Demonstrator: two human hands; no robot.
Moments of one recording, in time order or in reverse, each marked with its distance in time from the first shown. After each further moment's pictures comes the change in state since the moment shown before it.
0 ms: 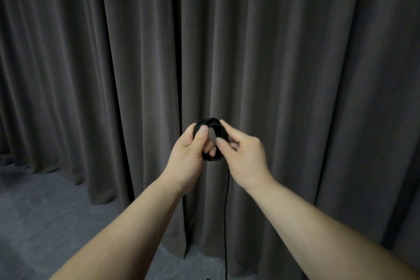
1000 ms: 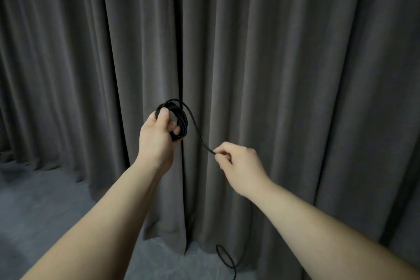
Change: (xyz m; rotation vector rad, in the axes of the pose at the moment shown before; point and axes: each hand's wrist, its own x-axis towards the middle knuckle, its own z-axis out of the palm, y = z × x) left_hand 0.020 0.024 -0.035 -0.148 0.467 -0.088; right_hand -0.017 0.000 -0.005 -0.481 -0.198 -0.007
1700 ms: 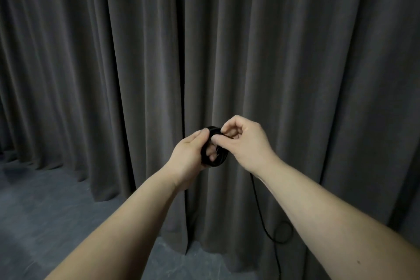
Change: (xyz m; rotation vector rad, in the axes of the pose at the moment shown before) left_hand -0.026 -0.035 0.006 0.176 -0.452 -0.202; right_hand 0.024 -0.021 -0.019 0.510 0.055 0.070
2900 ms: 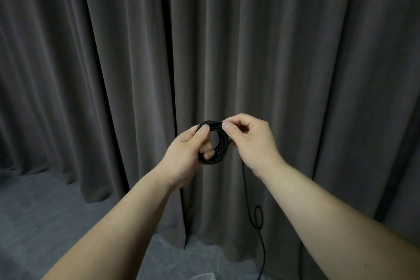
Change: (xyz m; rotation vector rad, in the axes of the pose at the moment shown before) left_hand 0.005 0.000 -0.008 -0.030 -0.136 0.021; right_hand 0.001 0.019 0.001 0.031 0.163 -0.082
